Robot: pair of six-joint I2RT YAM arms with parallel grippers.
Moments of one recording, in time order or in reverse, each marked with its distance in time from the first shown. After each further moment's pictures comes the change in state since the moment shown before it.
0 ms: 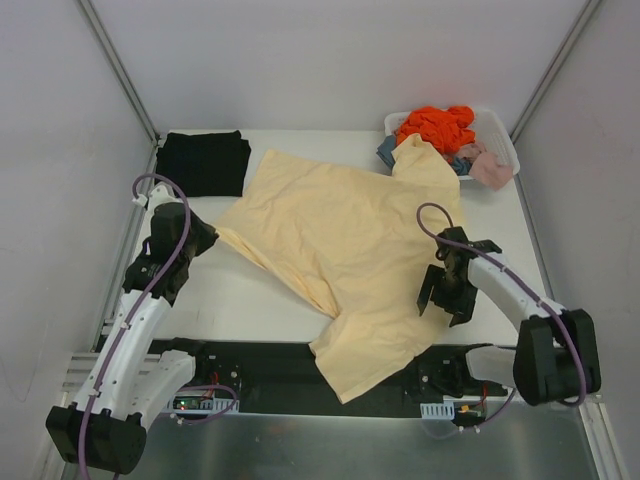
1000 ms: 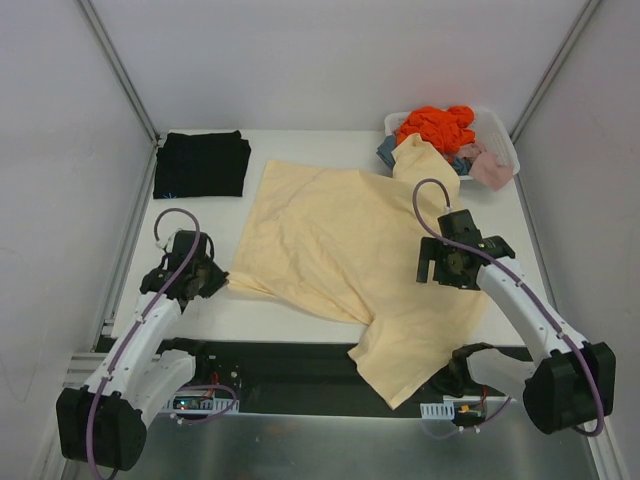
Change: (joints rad) left arm 0.000 0.035 -0.255 -0.161 0.149 -0.196; right arm 0.071 -0.064 0.137 0.140 0.152 -0.201
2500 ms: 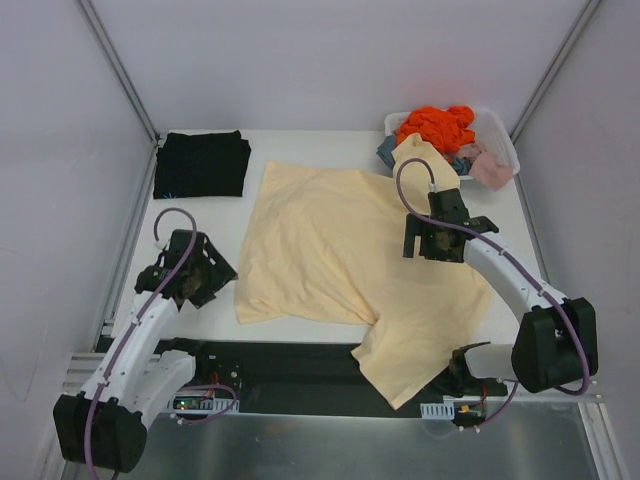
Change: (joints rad) left arm 0.002 0.002 0.117 -0.145 0.003 0.040; right arm 0.000 0.175 0.106 0.213 -0.056 -0.059
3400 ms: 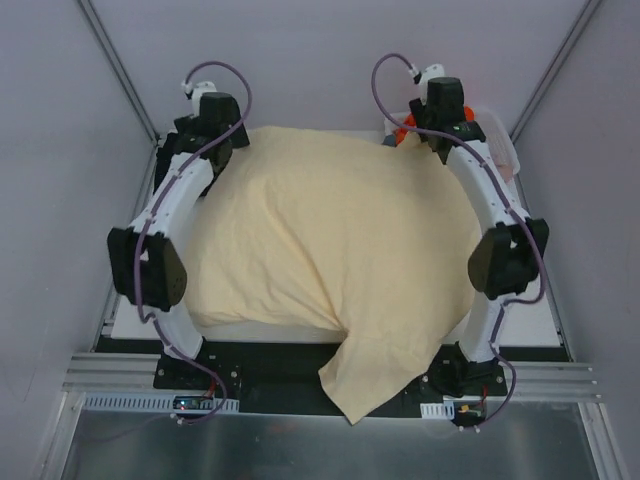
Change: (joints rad) left arm -0.037 0.811 1.014 0.391 -0.449 0.528; right arm -0.042 0.510 0.980 0.233 0.313 -0.662
